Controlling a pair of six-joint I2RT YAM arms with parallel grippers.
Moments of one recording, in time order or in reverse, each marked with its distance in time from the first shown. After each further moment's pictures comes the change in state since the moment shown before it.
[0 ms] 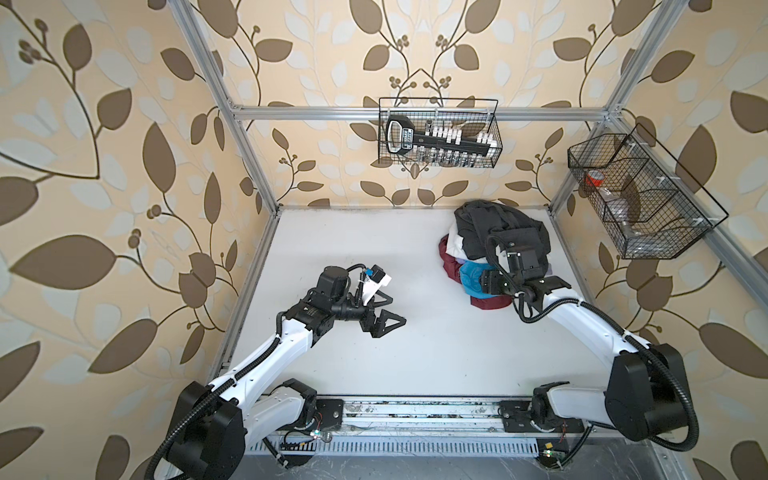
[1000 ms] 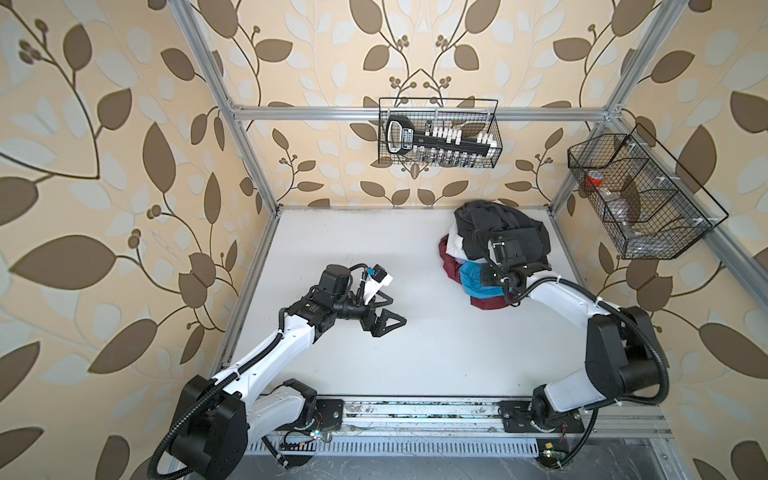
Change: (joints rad) left arm 0.000 0.034 0.026 -0.041 0.000 0.026; right arm 0.028 0.143 0.112 0.027 0.106 -0.006
